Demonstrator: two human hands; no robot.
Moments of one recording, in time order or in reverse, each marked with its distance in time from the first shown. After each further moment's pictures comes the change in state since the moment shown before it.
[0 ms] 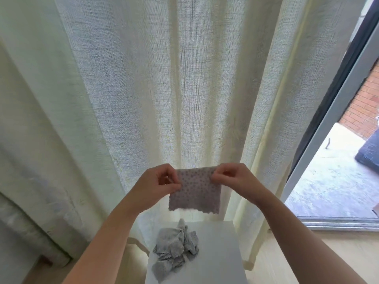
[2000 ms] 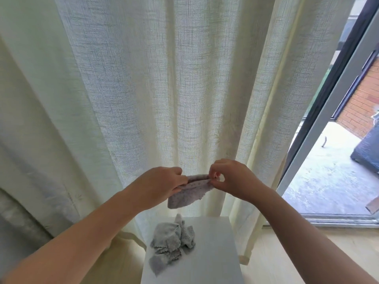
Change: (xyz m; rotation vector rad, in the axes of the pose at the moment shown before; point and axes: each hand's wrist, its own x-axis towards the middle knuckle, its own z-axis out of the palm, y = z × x) left_hand -0.004 0.025 0.011 1.178 -0.289 0.408; right_hand -0.012 -0.018 0.001 -1.037 -0.067 -0.174
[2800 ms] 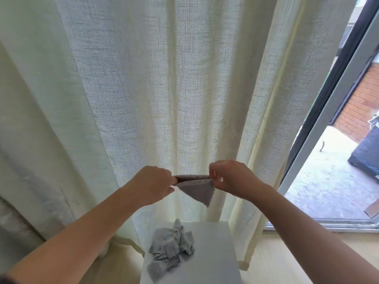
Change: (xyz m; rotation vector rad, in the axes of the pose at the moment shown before) left_hand 0.014 -0.022 0.008 0.229 -0.148 -0.104; right_hand 0.015 0.003 -0.005 -0.127 -0.051 0.025
